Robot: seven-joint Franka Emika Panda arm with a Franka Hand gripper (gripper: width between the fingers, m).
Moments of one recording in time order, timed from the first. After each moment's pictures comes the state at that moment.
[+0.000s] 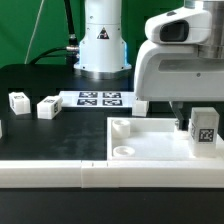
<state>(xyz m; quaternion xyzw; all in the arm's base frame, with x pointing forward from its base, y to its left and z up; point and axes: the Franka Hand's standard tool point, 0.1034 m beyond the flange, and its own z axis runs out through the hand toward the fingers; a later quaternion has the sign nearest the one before) 0.651 0.117 0.072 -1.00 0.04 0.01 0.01</state>
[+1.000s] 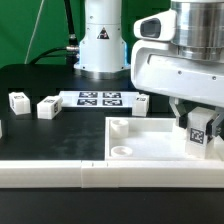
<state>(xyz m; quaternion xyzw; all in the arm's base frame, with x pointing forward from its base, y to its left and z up) 0.650 0.103 0.070 -0.91 0.41 0.02 0.02</state>
